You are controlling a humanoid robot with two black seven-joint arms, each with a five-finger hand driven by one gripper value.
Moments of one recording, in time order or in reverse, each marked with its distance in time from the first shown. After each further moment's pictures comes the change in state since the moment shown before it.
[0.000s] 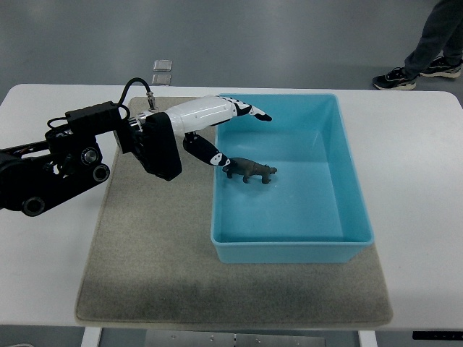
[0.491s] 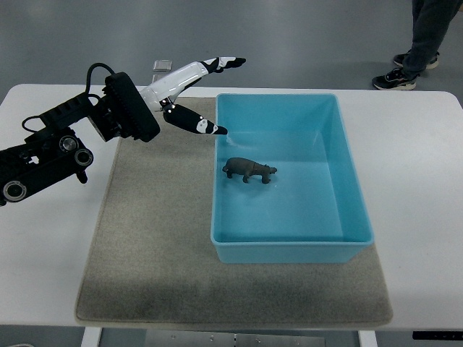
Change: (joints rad) left arm 0.039 0.058 -0.034 0.001 -0.398 0.095 0.000; right arm 0.000 0.000 0.000 0.000 0.000 0.000 0.000
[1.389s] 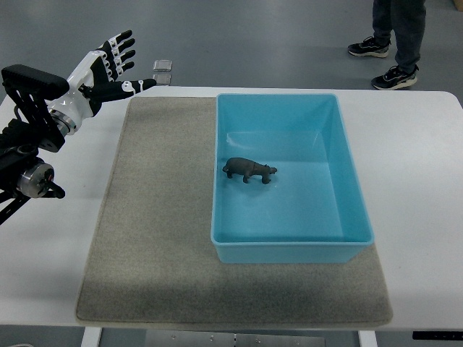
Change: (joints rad) left arm 0.207 0.058 -0.174 0.073 -0.708 0.034 -0.002; right arm -0.001 0.000 0.000 0.000 0.000 0.000 0.000
